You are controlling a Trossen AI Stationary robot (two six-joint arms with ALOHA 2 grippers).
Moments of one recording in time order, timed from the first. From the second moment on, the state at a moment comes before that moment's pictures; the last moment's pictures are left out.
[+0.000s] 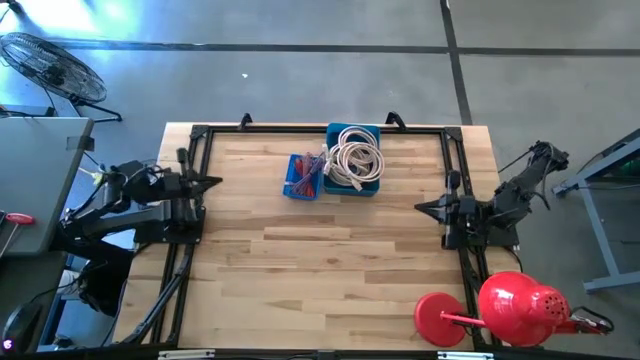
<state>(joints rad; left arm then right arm) 0.22 0.01 0.53 -0.55 -0.01 0.32 0.69 0.41 0.49 -0.14 0.81 -0.12</state>
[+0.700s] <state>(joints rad) 0.22 0.01 0.18 -0.11 0.01 0.27 0.69 0.26 0.36 -0.15 0.80 -0.06</state>
